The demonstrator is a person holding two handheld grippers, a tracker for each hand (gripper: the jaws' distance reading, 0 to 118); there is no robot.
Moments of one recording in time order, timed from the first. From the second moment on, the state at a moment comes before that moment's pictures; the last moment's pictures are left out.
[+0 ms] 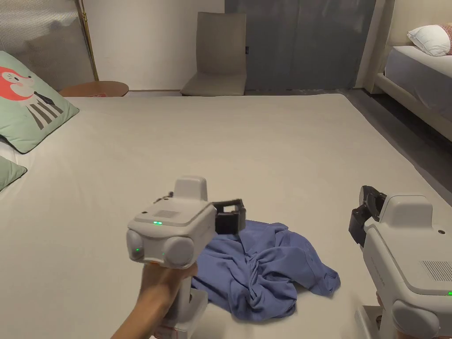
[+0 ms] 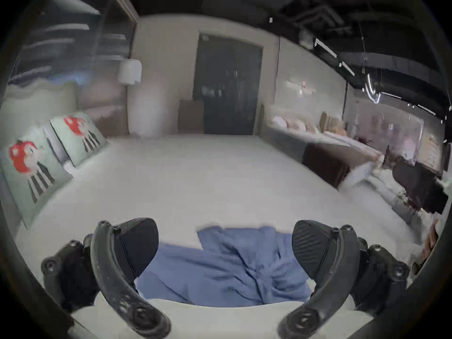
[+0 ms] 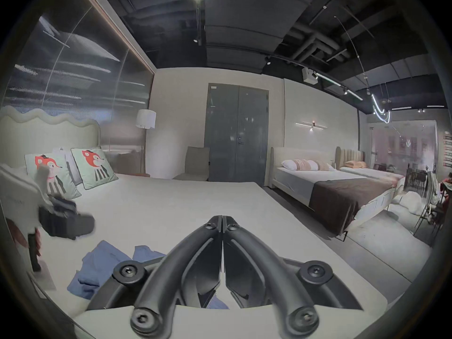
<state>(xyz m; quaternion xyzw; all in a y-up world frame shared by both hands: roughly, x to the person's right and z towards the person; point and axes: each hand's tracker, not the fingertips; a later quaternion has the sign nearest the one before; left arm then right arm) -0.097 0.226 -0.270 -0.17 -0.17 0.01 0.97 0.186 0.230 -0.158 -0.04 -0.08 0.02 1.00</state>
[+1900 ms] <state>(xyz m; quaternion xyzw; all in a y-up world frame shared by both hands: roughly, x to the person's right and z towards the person) -0.148 0.080 -0.468 -0.47 -0.12 -0.06 0.87 0.197 0.178 -0.248 -0.11 -0.08 0.02 0.99</state>
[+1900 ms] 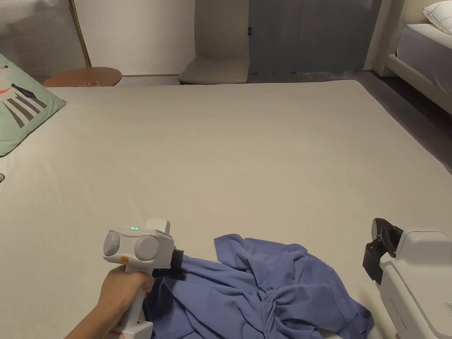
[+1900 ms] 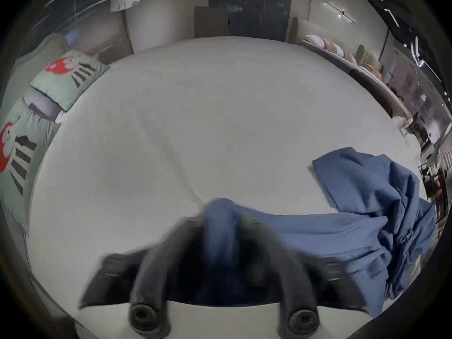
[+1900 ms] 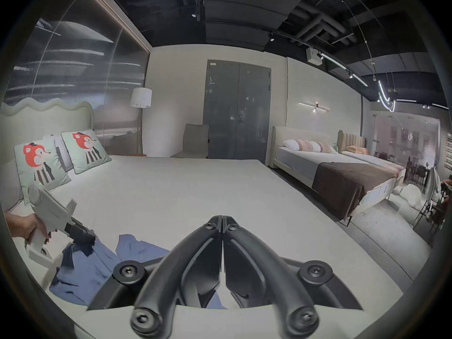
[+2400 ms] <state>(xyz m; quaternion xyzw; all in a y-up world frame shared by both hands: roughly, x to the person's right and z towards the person) -0.156 0.155 -0.429 -0.40 -0.15 -0.05 0.90 0.231 0.112 -0.257 -0.41 -0.06 -0.07 0.91</state>
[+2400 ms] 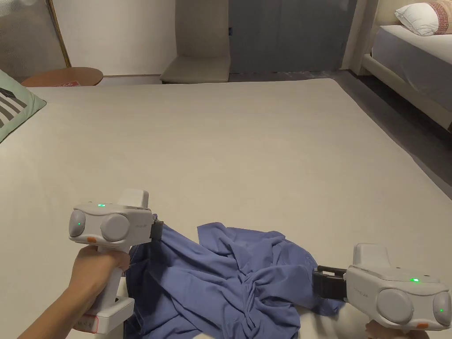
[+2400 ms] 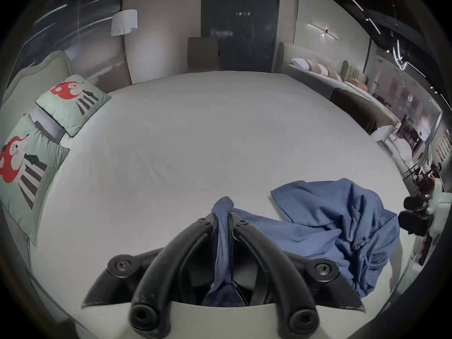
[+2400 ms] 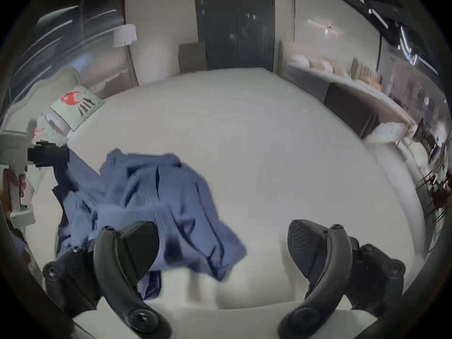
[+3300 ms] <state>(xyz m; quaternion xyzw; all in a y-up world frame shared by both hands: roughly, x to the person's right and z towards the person) -0.177 0.167 -0.410 -0.38 -0.16 -0.01 0.91 0.213 0.155 -0.245 -0.30 -0.06 0.01 0.95</state>
